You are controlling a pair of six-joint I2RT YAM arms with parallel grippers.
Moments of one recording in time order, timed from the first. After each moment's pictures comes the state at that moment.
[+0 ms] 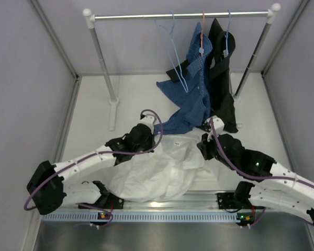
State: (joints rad) left arm -0.85 1.21 0.72 -0.20 -0.19 -0.45; right arm 1.02 0.71 0.75 -0.54 0.38 0.35
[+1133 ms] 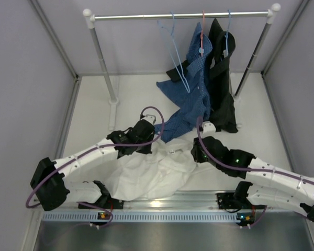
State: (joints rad) left arm -0.85 1.25 0.90 -0.59 -0.18 -0.54; right arm 1.01 0.89 0.64 -0.46 0.40 0.59
